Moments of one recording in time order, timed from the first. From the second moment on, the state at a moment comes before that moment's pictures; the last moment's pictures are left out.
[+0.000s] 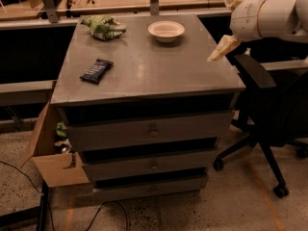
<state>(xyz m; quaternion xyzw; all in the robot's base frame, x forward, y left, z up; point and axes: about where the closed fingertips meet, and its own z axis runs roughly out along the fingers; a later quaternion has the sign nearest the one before) 0.721 -0.172 0.987 -0.67 0.47 -0.12 0.56</state>
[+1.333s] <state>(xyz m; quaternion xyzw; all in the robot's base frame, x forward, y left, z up) 0.771 -0.134 0.960 -0.66 0.44 -0.21 0.57</state>
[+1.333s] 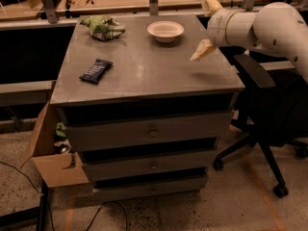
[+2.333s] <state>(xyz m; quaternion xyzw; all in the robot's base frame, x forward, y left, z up) 0.824 -0.106 0.954 -0.67 0.43 -0.22 0.57</state>
